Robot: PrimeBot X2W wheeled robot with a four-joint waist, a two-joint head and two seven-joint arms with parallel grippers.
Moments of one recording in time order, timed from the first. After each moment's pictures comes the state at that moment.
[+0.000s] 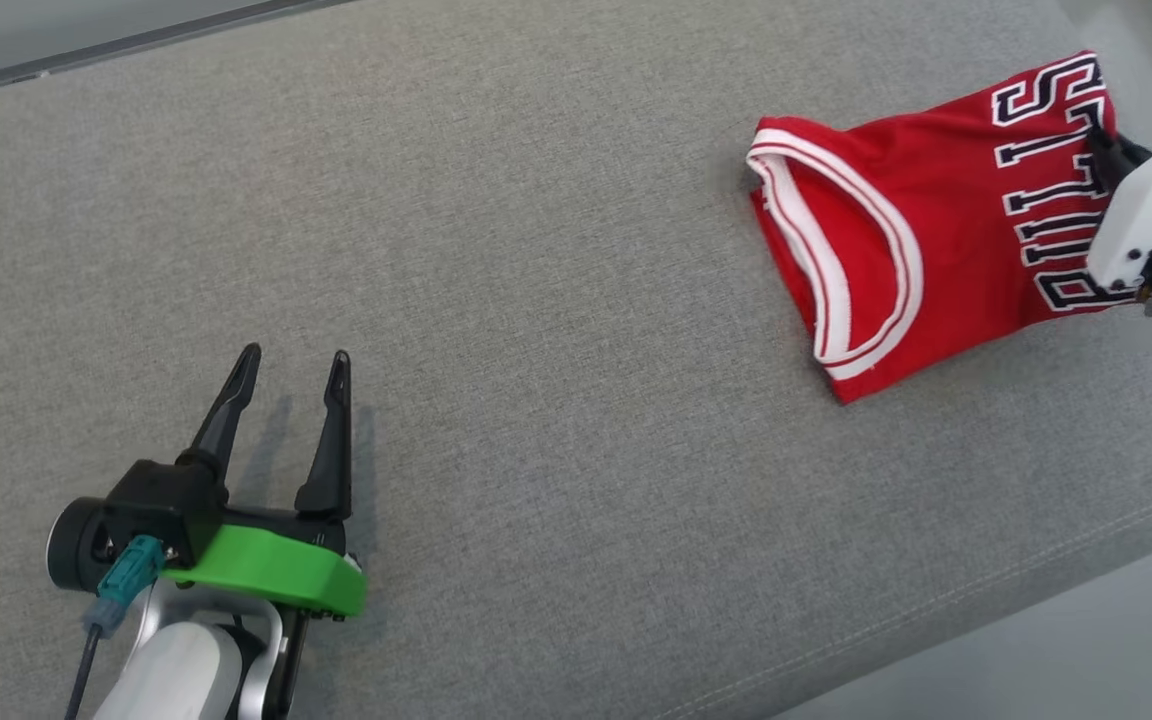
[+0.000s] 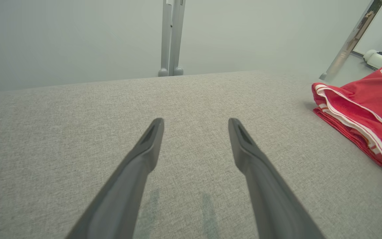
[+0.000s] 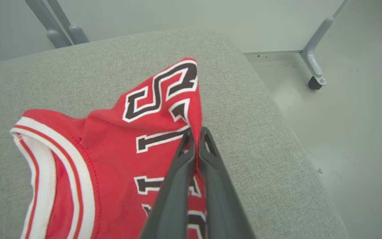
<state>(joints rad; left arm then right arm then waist) -0.21 0.36 -0.42 0.01 -0.50 0.16 -0.19 -0.88 -0.47 0.27 0.82 0.57 0.13 0.18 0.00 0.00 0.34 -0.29</state>
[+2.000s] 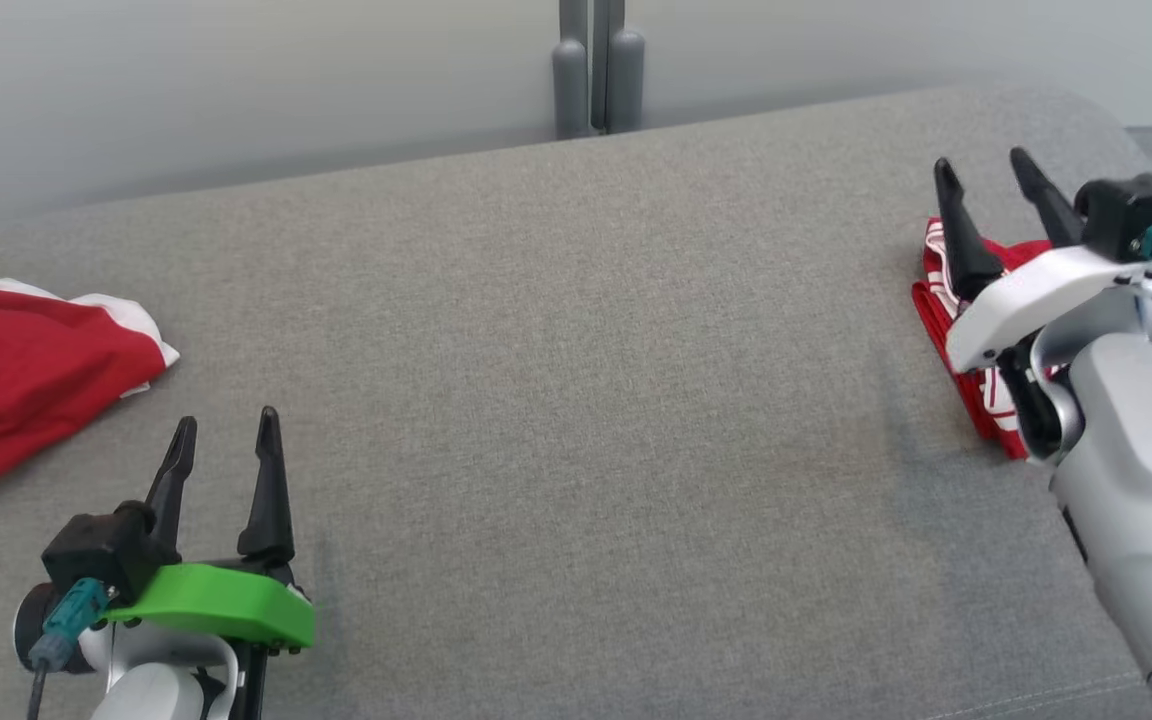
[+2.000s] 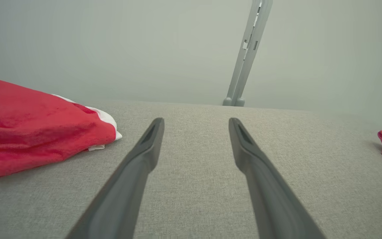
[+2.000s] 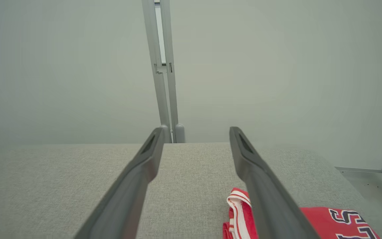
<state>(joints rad) -0.15 0.35 -0.35 0.13 -0.60 0.17 -0.24 -0.76 -0.31 0.26 0.78 0.43 0.13 -0.25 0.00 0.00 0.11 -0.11</state>
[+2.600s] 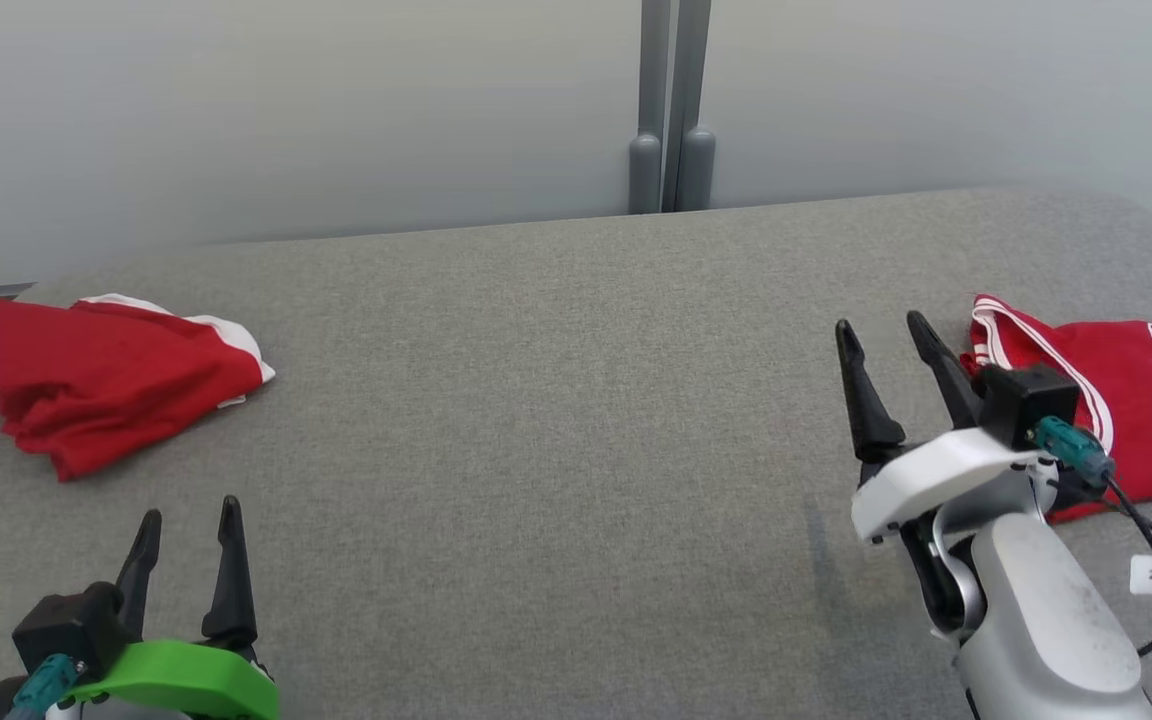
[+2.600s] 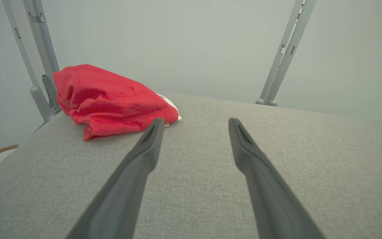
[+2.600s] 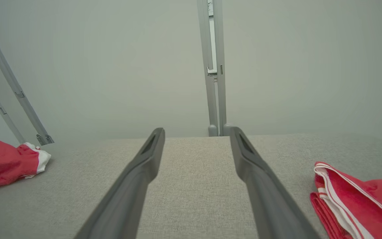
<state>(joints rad) -0.03 0.37 -0.28 0.19 -0.62 0.13 -0.26 -0.39 -0.08 0.10 0.47 0.23 0.13 -0.23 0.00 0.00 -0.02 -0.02</state>
